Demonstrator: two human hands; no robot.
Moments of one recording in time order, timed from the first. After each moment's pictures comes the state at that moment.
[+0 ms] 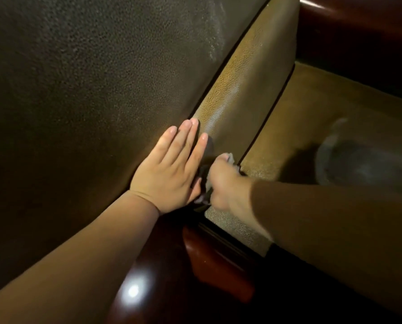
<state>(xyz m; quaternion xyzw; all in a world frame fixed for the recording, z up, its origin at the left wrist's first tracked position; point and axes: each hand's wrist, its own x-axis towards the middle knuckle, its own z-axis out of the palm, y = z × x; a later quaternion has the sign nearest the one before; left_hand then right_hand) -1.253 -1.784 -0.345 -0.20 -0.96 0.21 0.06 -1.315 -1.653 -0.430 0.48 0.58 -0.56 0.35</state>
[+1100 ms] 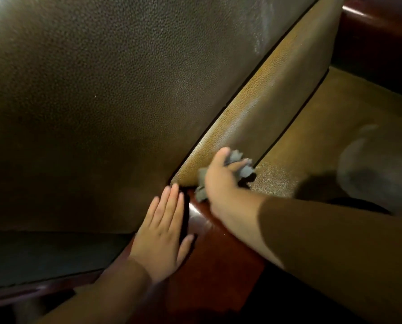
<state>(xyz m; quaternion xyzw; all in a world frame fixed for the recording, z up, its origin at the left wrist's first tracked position) -1.056 -1.794 -0.374 -0.03 -1.00 0.03 -0.05 -1.234 -1.694 -0.370 0.22 0.77 -0.48 0.36</state>
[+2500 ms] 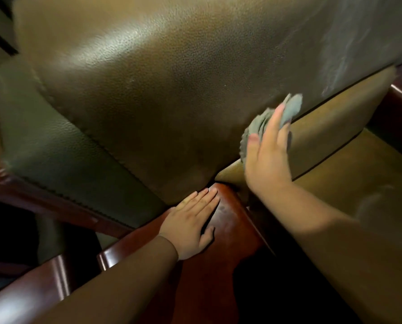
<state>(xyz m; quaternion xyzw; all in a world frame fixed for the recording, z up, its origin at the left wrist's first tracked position) -1.027 -1.798 -0.375 0.03 -0.99 -0.10 -0.04 -1.240 -1.693 -0.282 -0.25 0.87 -0.41 0.06</state>
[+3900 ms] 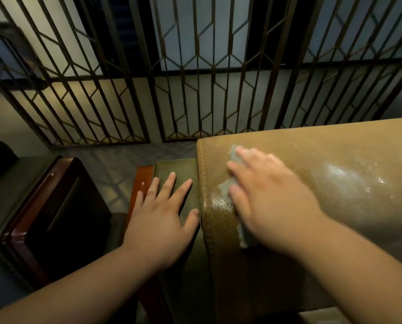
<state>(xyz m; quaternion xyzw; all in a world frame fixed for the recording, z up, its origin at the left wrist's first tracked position) -1.007 -1.973 -0.135 0.48 -0.87 -0.08 0.07 -1.215 -1.874 -0.054 -0.69 0.72 -0.06 -0.04</state>
